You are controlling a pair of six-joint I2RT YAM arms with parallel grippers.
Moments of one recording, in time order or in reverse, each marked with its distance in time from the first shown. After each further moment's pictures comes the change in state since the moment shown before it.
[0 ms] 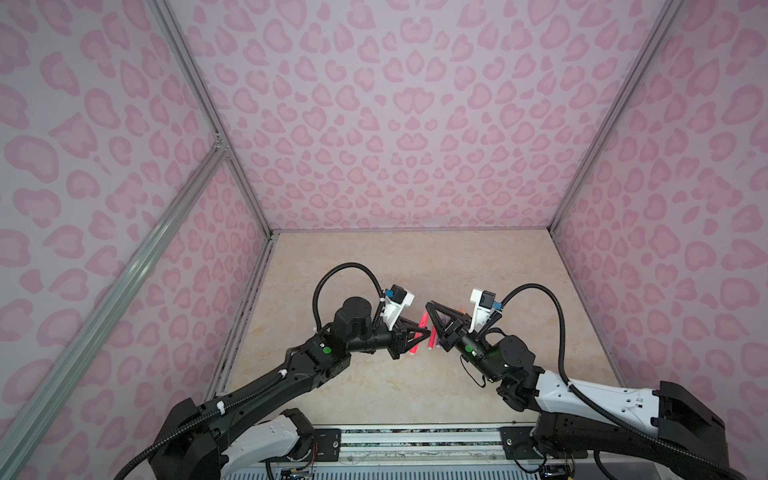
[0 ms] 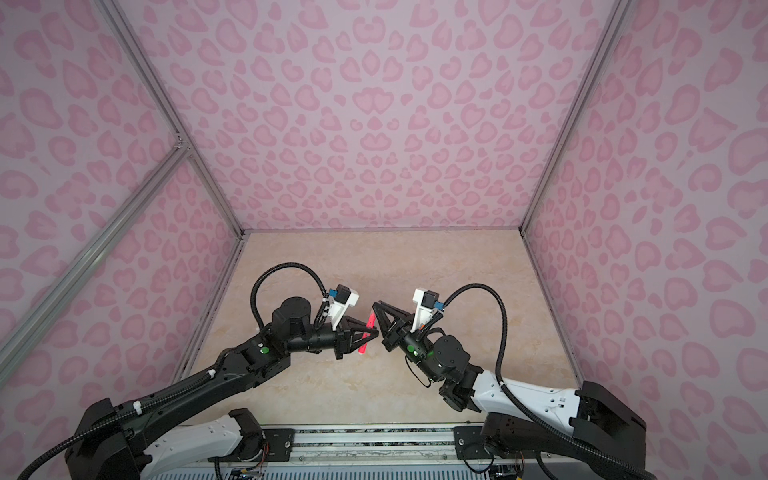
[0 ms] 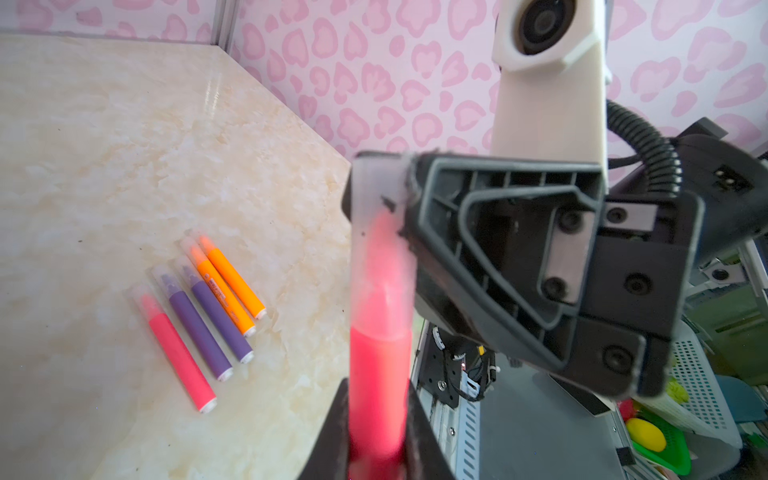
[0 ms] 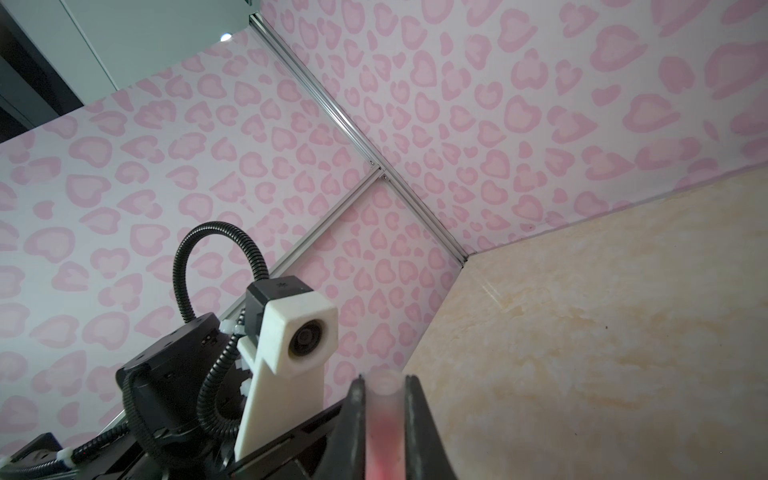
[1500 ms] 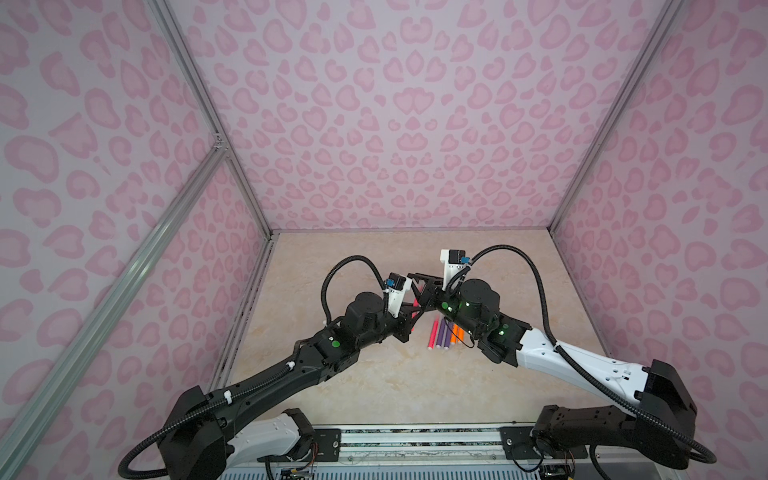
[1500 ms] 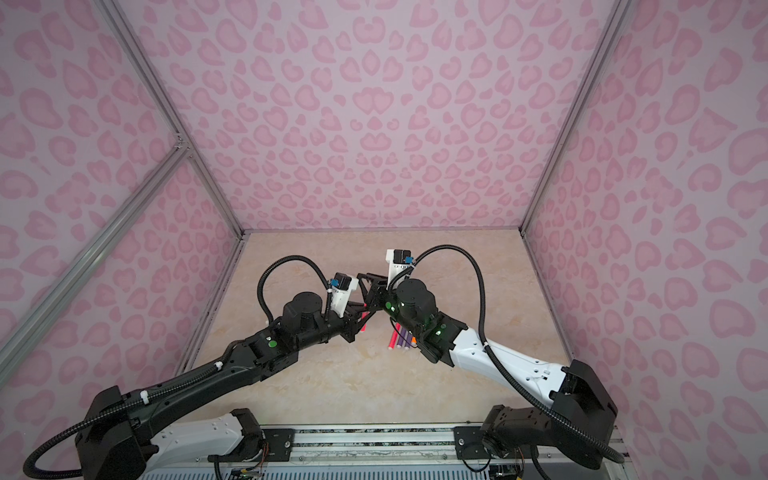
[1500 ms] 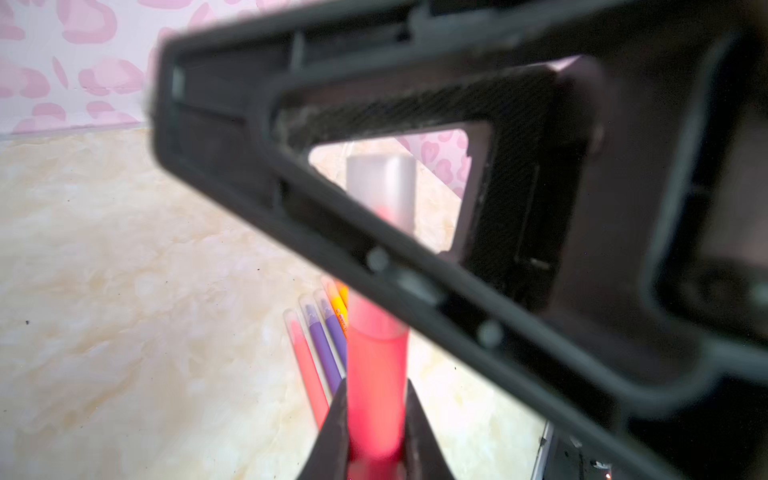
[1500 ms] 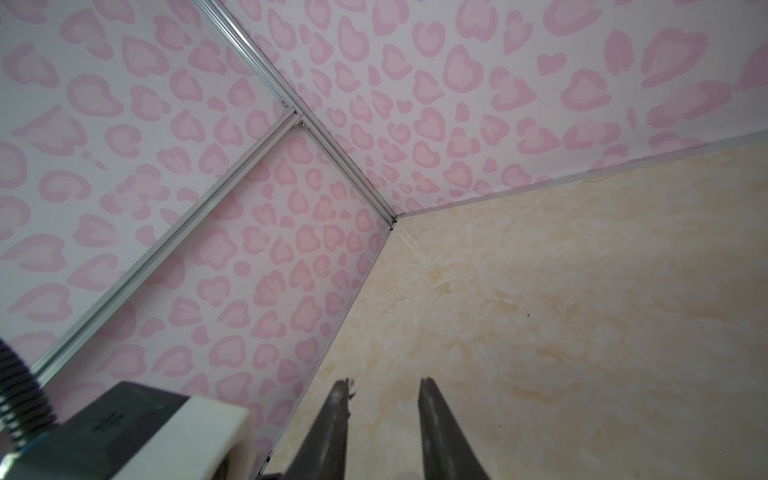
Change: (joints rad) left arm -0.059 0.067 0.079 -0.063 -0.401 0.068; right arm -0.150 0.237 0.462 -0.540 -0.096 -0.052
